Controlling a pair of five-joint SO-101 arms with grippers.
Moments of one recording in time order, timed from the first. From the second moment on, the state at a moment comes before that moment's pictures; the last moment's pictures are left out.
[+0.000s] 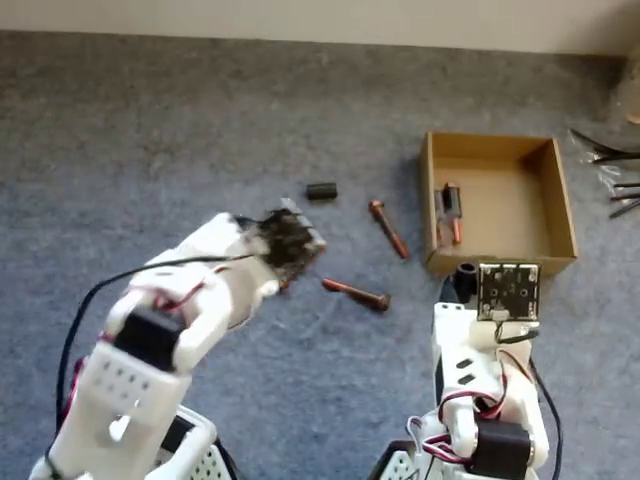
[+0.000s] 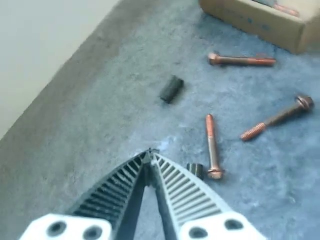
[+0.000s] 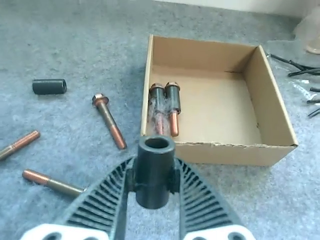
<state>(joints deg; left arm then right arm) 20.9 -55.1 45.5 60.6 -29.1 2.5 -104.7 74.2 65.3 10.6</state>
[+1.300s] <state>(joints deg) 37.3 -0.8 33.7 36.5 -44.9 10.2 -104.6 81.6 60.5 10.1</state>
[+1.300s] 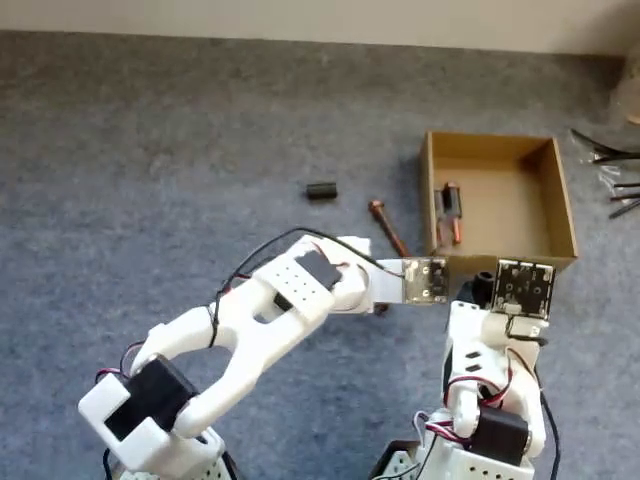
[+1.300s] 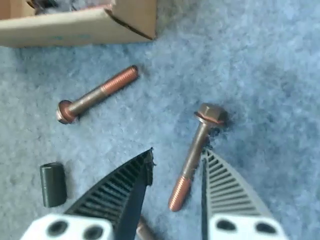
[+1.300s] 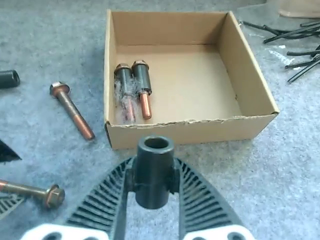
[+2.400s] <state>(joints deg) 41.5 13.0 25.8 36.1 -48.0 10.5 -104.6 81.6 60.5 10.0</state>
